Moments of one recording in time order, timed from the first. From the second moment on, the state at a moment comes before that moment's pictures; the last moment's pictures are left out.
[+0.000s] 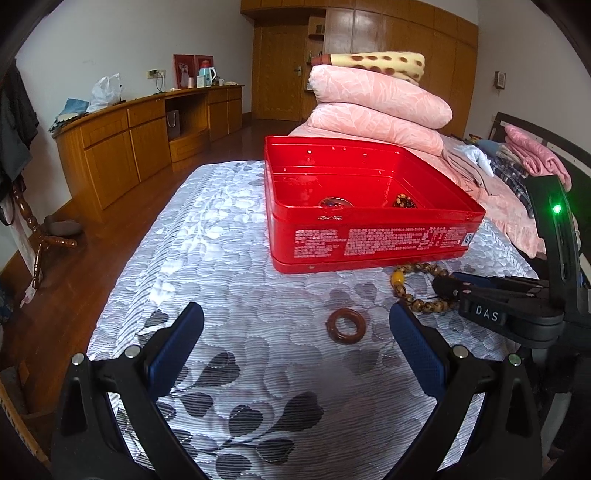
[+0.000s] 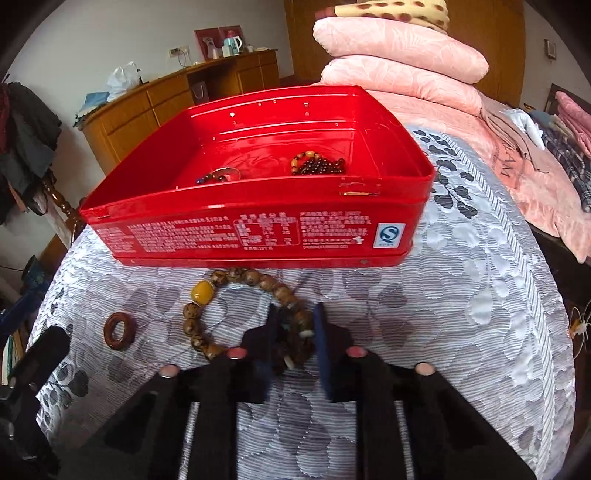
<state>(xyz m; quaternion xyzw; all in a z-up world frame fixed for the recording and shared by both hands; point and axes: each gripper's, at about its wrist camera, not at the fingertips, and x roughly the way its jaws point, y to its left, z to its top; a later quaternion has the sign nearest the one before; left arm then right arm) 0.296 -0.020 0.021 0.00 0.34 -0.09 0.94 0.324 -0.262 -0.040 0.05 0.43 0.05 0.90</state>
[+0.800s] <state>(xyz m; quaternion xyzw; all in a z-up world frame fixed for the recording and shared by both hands) 0.333 -0.044 -0.009 0.00 0.43 -0.11 0.89 0.310 -0.301 -0.033 0.10 0.41 0.07 0.90</state>
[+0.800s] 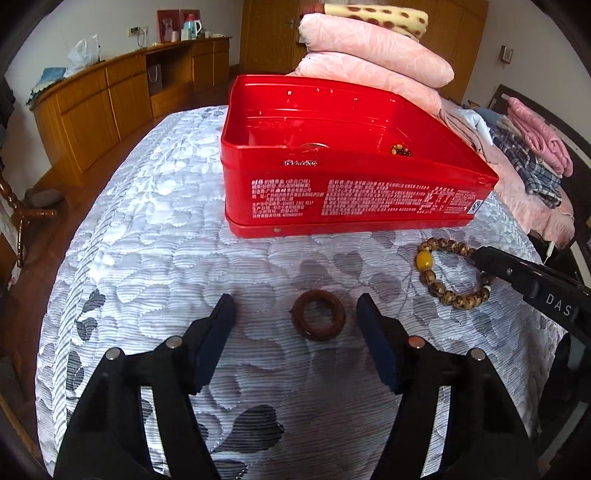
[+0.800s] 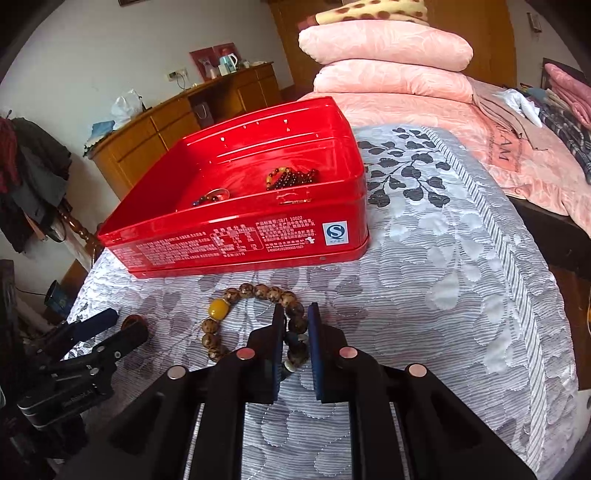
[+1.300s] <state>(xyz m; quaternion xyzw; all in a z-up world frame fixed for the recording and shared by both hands) 0.324 -0.045 0.002 -0.01 0.41 -0.12 0.90 0.302 -0.298 -0.023 0.11 0.39 0.09 0.91</state>
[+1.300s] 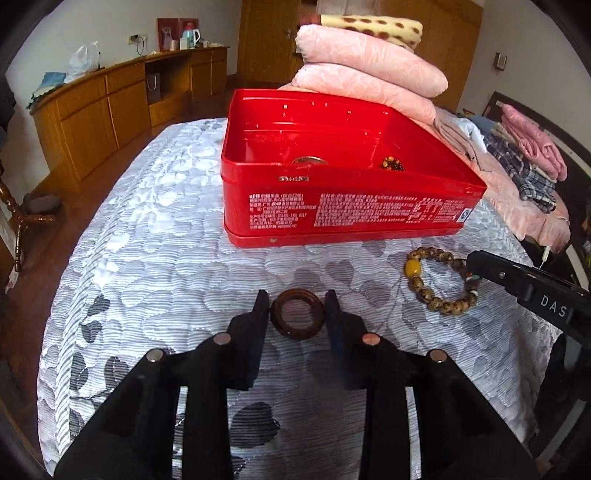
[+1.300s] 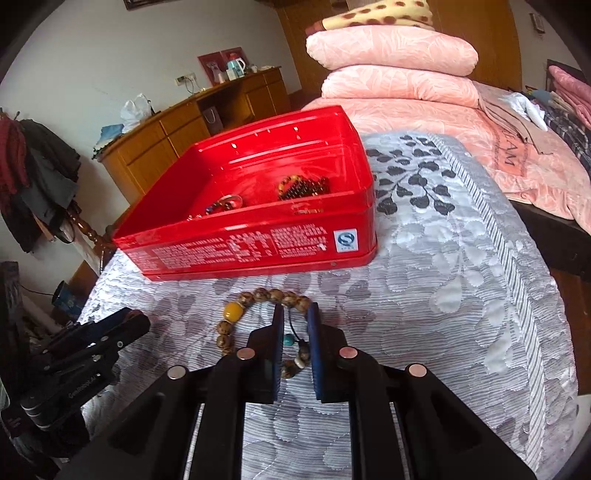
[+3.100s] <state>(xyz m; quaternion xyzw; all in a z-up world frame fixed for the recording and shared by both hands) 0.324 -0.048 0.075 -0.02 0.33 -0.15 0.93 0.291 -0.289 0.080 0.04 0.30 0.12 0.95</state>
